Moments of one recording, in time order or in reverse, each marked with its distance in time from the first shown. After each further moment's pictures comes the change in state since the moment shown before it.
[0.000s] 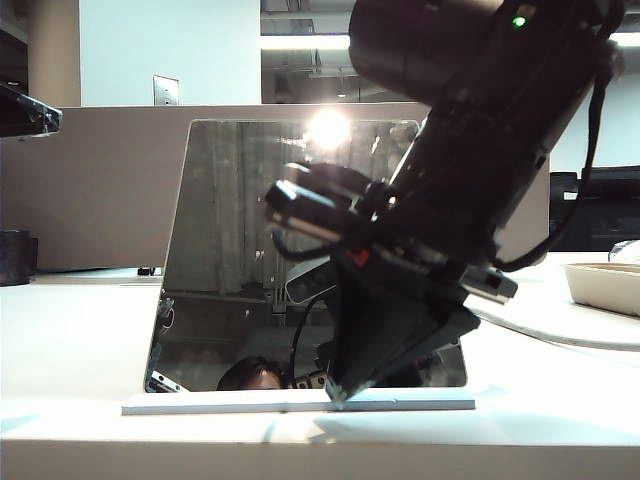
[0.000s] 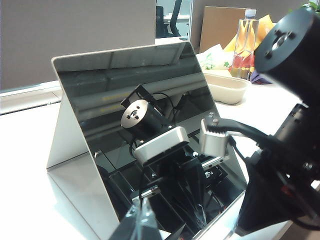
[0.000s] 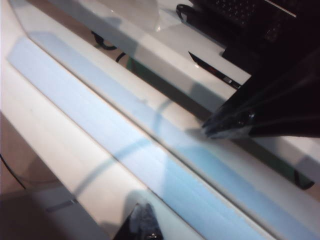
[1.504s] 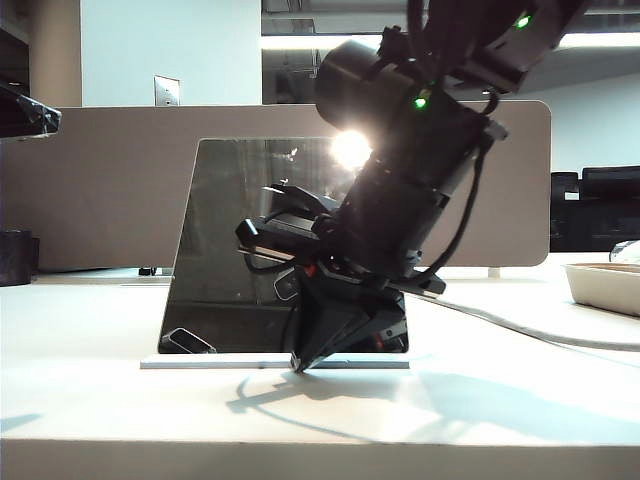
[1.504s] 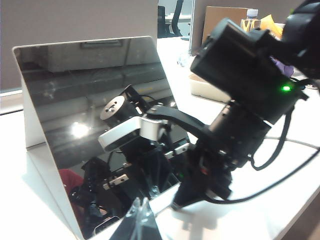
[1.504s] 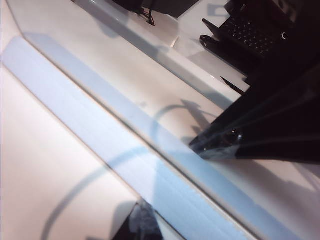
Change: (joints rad) left arm 0.004 0.000 0.000 0.000 0.000 0.000; right arm -0.109 0.241 0.218 0.075 0.021 -0.084
